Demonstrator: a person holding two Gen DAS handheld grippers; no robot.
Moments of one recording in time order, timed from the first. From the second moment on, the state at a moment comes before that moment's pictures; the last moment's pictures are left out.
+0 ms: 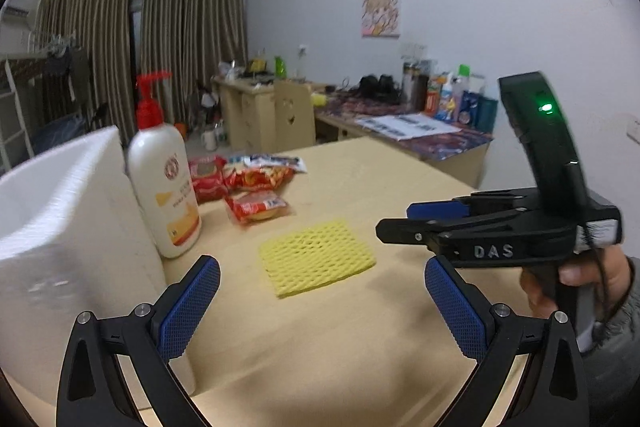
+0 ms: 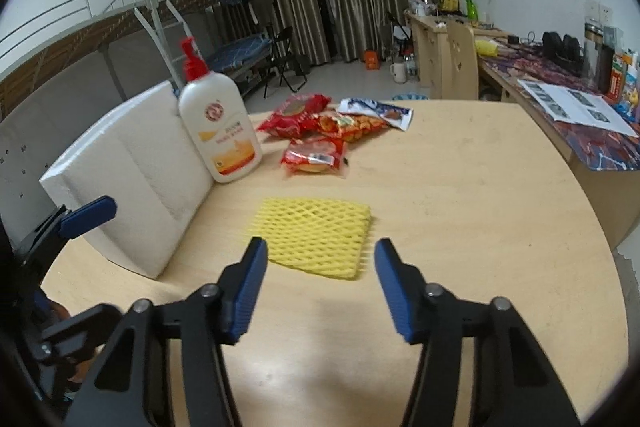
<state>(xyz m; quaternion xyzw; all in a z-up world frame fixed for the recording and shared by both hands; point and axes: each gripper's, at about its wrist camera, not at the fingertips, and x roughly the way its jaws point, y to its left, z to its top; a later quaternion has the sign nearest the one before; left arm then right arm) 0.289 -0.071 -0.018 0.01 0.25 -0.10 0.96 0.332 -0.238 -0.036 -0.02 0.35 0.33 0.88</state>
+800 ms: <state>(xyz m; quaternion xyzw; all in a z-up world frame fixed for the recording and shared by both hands) 0.397 -0.071 -0.086 0.00 0.38 -0.08 0.92 0.381 -0.221 -0.070 -0.03 0.41 0.35 0.84</state>
